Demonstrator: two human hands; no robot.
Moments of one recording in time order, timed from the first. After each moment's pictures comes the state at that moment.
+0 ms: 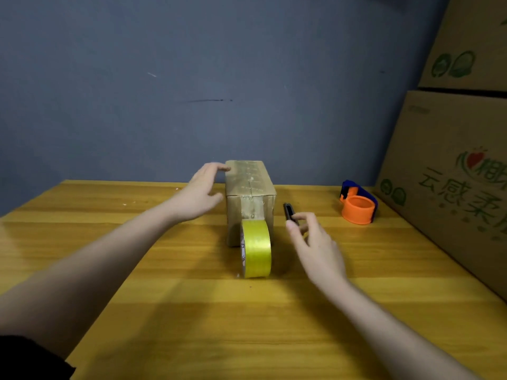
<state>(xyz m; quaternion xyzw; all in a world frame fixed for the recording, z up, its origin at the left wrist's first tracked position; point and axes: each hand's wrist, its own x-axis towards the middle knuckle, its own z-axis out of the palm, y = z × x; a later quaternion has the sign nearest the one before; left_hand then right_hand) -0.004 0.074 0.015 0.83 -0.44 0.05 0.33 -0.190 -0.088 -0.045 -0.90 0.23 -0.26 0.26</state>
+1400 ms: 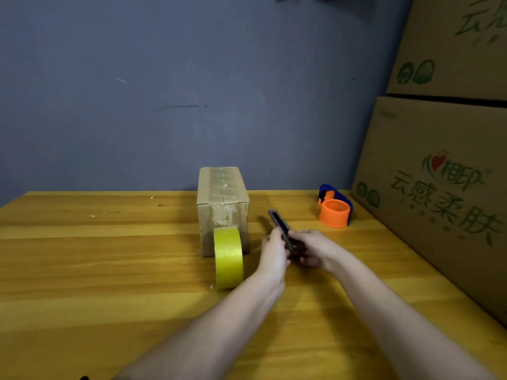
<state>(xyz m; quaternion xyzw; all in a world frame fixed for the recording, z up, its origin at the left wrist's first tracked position) -0.143 -0.075 -0.057 0.57 -0.05 -0.32 0.75 -0.171 -0.175 -0.051 -0.71 0.32 -0.06 0.63</state>
